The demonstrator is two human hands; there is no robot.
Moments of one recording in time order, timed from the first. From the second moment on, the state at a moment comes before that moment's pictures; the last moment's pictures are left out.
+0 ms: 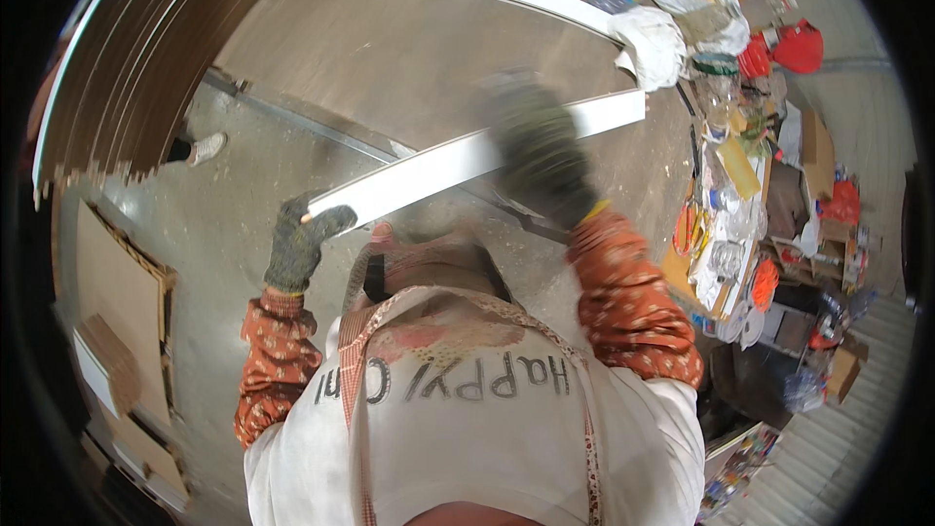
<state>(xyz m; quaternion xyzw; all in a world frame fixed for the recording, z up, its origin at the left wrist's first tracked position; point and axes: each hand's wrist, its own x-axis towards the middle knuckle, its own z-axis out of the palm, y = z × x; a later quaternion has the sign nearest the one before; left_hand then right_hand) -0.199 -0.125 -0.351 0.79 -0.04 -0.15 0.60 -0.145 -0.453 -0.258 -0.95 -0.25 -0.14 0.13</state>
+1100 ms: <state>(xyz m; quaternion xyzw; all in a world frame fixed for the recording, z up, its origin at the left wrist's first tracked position) -0.163 -0.149 -0.332 0.53 0.05 -0.26 0.80 -0.147 -0.505 -0.279 -0.96 -0.28 -0.05 -0.04</state>
